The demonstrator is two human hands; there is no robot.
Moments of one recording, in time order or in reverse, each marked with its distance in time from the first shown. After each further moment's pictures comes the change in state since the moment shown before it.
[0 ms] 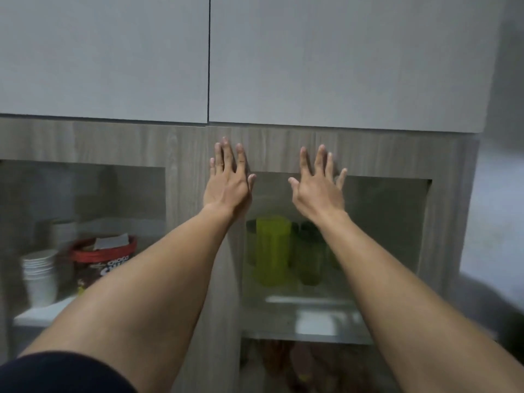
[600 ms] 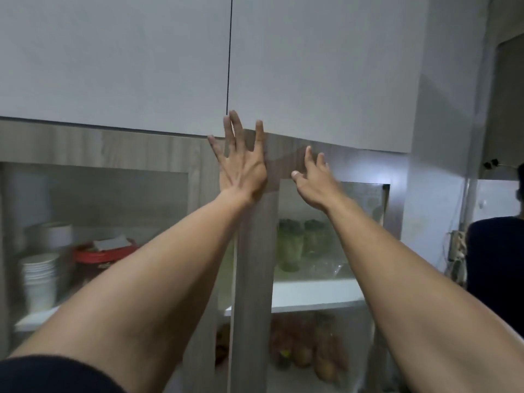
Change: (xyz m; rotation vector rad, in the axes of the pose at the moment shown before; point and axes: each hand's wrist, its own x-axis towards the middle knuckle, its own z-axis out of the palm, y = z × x) left_hand -0.051 -0.005 -0.124 -0.122 0.264 0.082; right_hand -0.067 -0.083 -0.106 0.184 -0.098 0.227
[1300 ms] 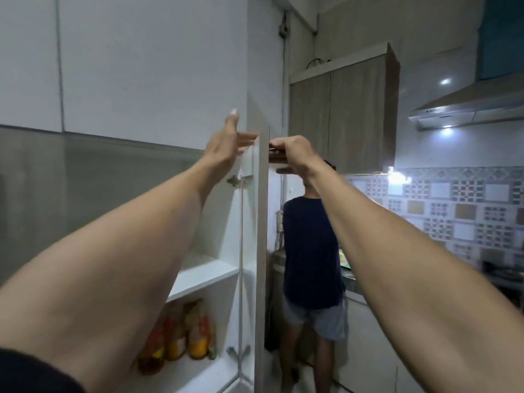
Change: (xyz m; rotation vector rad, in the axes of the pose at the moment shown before) left_hand -0.021 0.174 -0.138 -1.594 -0.675 -0.060; right_hand -0.183 -0.003 -0.226 0.368 0.310 0.326
